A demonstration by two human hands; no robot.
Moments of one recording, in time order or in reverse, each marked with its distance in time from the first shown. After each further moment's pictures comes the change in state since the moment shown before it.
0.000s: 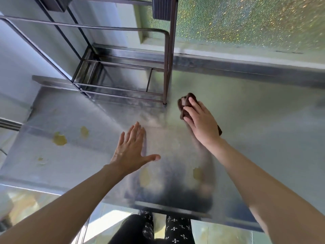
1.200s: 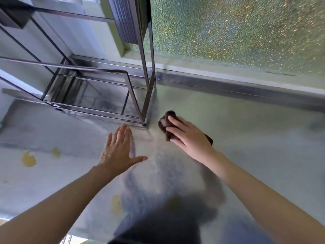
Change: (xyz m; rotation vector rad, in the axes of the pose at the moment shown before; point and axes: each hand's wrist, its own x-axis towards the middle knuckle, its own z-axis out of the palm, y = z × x) left_hand 0.073 0.025 -0.014 0.107 0.063 -0.081; right_hand 0.030 0.055 -0.011 0.058 -0.065 -0.389
